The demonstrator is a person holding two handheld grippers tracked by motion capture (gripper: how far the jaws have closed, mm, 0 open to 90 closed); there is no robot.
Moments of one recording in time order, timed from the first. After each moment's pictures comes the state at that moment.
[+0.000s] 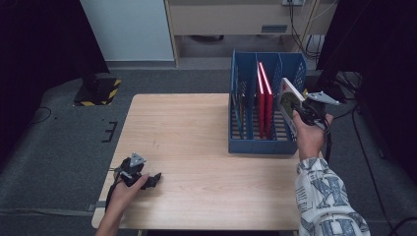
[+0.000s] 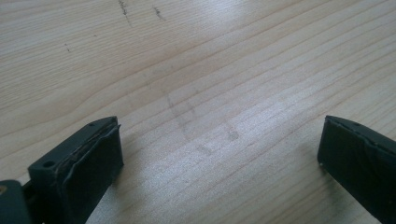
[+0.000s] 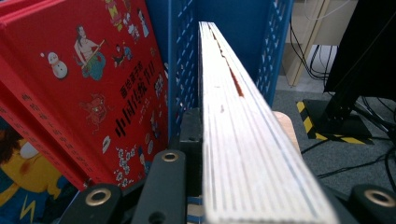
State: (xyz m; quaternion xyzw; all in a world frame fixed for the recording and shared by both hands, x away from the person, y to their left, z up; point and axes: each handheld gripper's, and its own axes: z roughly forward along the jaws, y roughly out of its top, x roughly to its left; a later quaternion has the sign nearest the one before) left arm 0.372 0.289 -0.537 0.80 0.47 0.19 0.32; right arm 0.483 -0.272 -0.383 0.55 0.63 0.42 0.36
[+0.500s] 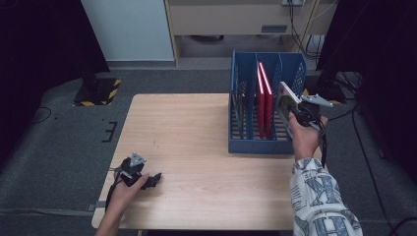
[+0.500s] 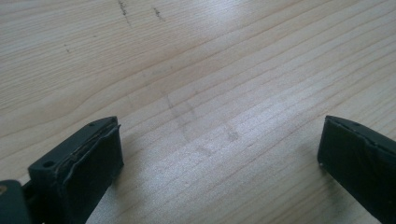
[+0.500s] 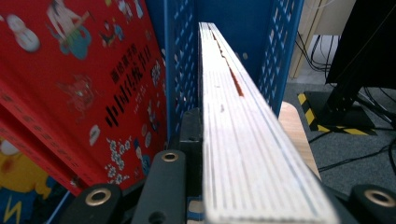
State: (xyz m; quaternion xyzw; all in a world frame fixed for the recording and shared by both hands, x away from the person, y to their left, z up) left arm 0.373 0.289 -0.537 0.80 0.47 0.19 0.32; right arm 0.492 -0.268 -0.402 0.57 0.63 0.41 0.35
